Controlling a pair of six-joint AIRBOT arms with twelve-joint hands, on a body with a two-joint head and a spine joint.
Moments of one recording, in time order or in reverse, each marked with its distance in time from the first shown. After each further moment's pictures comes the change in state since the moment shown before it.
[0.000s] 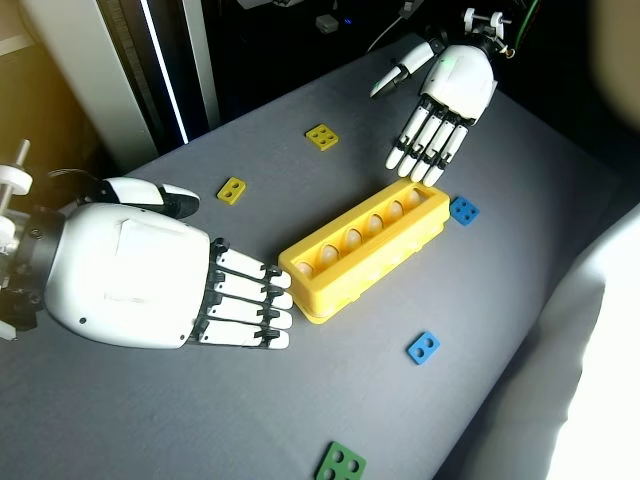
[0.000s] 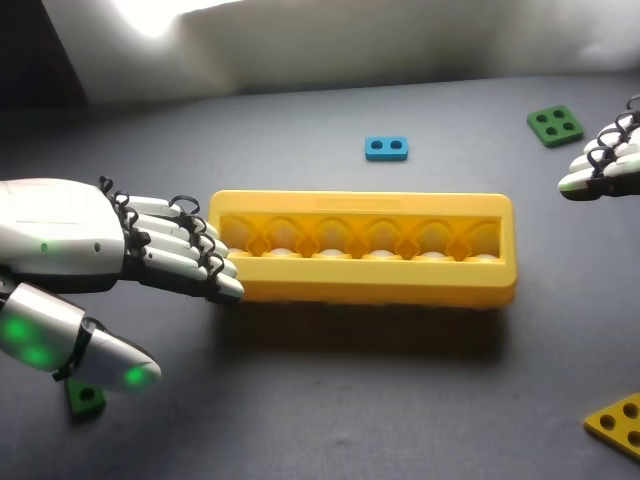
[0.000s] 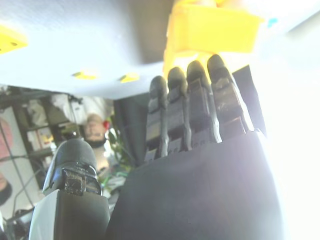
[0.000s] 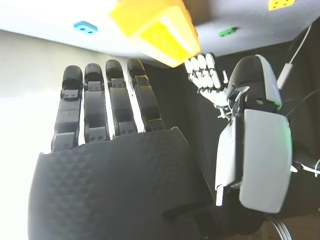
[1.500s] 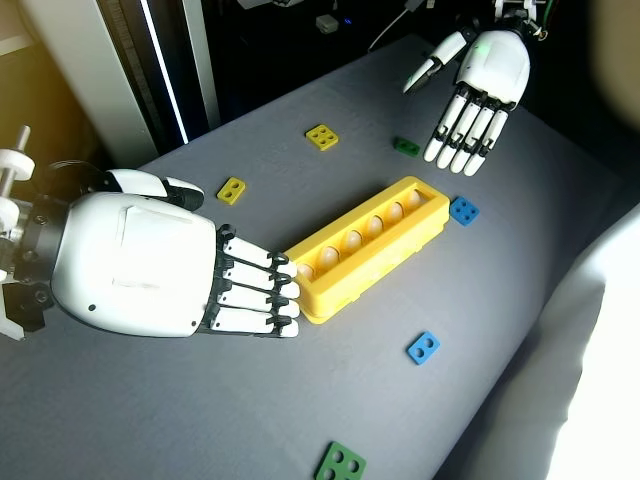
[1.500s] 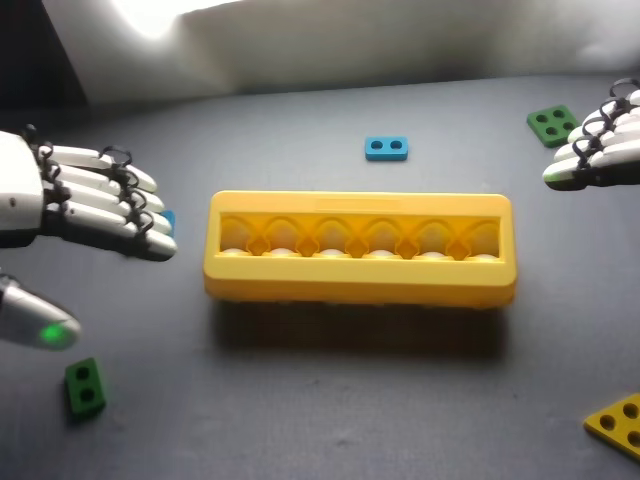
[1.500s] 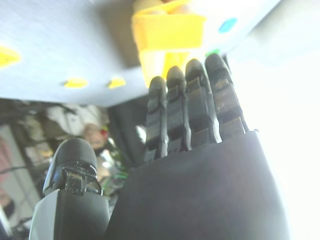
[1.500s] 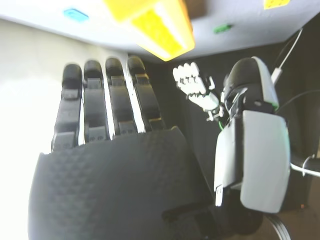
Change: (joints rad) left arm -0.035 0.072 0.112 0.082 -0.135 0.013; right arm 0.047 -0.008 -0.002 -0.007 0.042 -0.082
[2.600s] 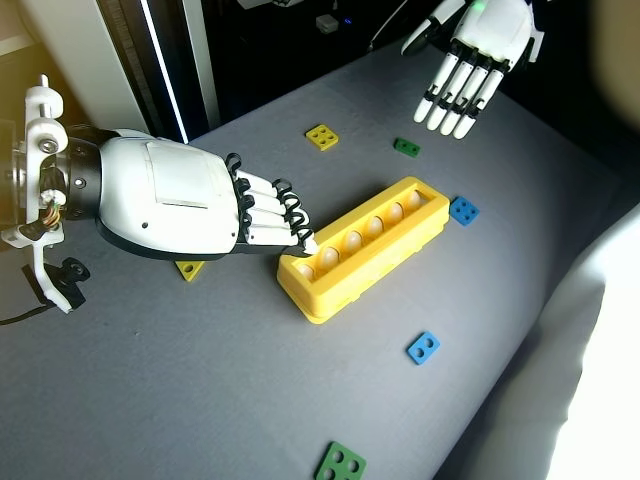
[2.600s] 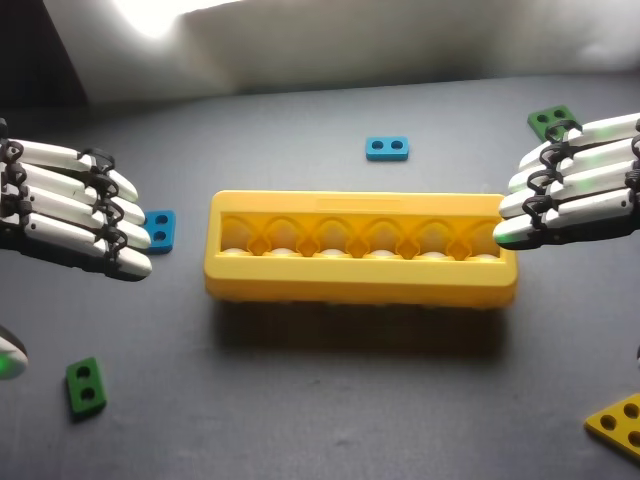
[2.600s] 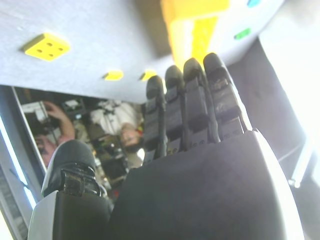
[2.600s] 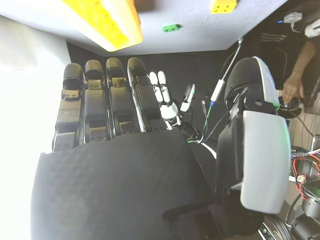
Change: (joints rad) left arm -0.116 0.100 -0.090 0.165 -0.035 -0.025; right arm 0.008 -0.011 -0.048 -0.007 0.138 -0.126
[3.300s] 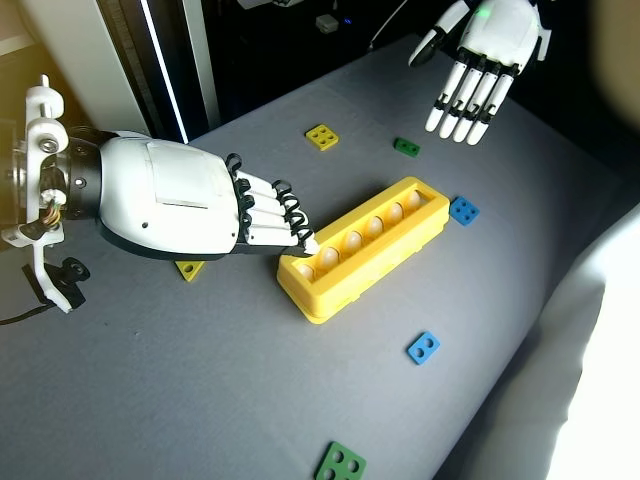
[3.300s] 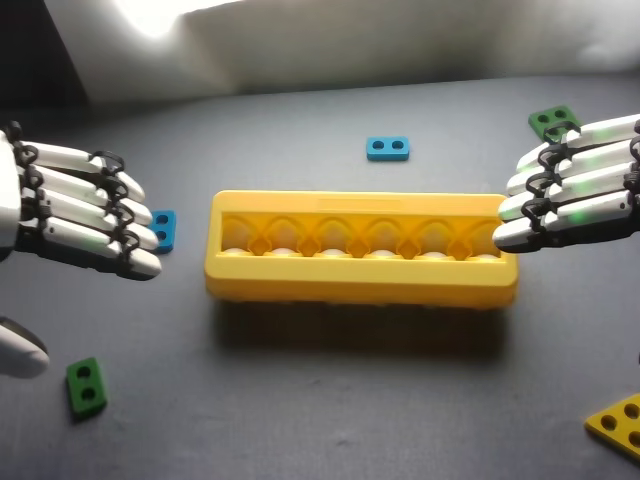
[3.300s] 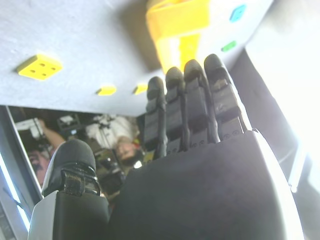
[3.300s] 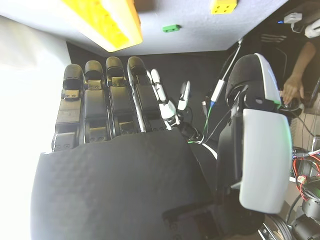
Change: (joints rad) left arm -0.011 0.005 -0.050 0.016 0.091 0.019; right arm 0.000 0.000 -0.004 0.000 0.000 0.000
